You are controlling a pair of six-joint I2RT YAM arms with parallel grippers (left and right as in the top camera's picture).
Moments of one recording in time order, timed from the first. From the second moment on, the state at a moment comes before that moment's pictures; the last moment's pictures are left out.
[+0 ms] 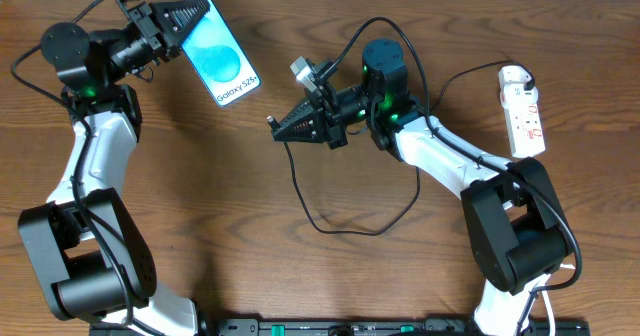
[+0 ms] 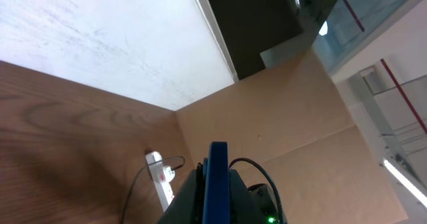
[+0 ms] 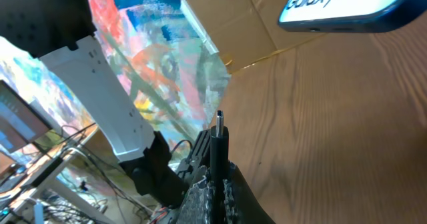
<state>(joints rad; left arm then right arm) 0.26 1.76 1.19 0.87 1.23 -1.41 0.50 1.95 1.25 0.59 -1.48 0.41</state>
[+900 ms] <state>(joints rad) 0.16 1.76 1.19 0.93 1.26 -1.39 0.50 1.95 1.25 0.59 -1.39 0.51</state>
